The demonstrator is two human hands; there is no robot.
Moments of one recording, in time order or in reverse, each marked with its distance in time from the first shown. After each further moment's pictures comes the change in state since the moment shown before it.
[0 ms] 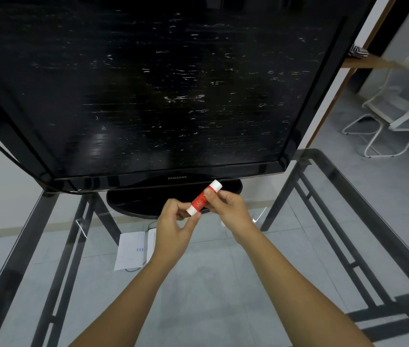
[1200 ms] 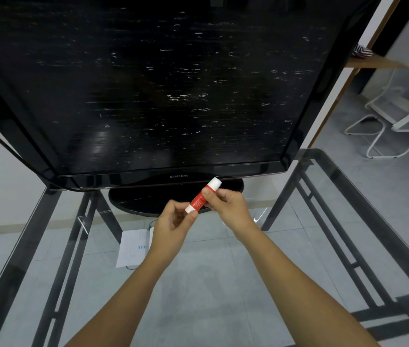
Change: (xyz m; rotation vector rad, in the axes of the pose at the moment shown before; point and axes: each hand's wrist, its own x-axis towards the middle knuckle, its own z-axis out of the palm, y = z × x) left_hand -0.003 -0.006 -0.010 -0.187 -0.108 -0.175; right_hand 0.002 0.000 0.004 -0.098 0.005 -0.031
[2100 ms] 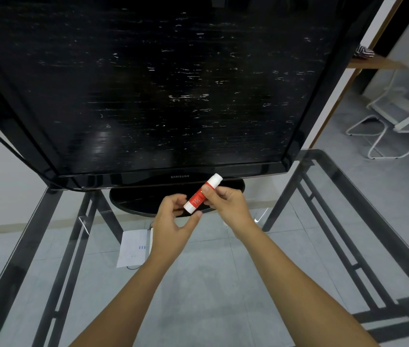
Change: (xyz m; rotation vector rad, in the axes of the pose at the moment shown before) left_hand 0.001 0.006 0.001 0.185 0.117 0.162; right_hand 0.002 -0.006 0.002 0.003 0.011 -0.029
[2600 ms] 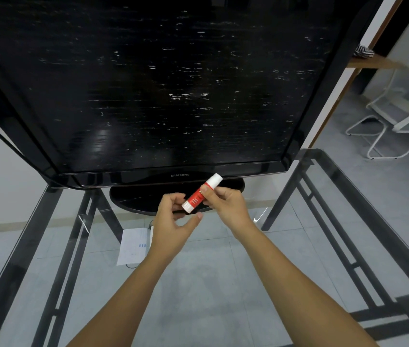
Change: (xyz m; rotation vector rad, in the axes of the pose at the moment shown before) left_hand -0.005 -0.008 -0.009 -0.084 -0.025 -0.070; right_hand -0.005 0.003 0.013 -0.028 -0.008 -0.008
